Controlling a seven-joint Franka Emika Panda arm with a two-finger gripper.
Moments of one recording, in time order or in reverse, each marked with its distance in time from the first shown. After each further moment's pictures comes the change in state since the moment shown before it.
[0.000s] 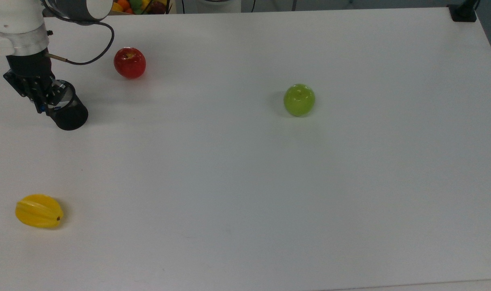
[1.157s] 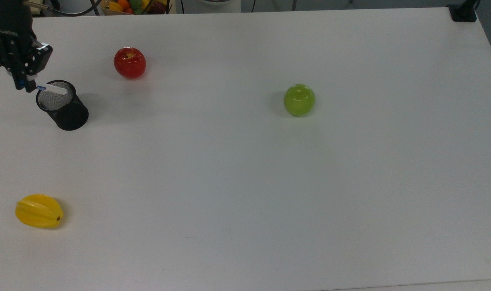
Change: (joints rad) arm 0.032 -0.147 0.014 0.085 0.082 -0.111 0.008
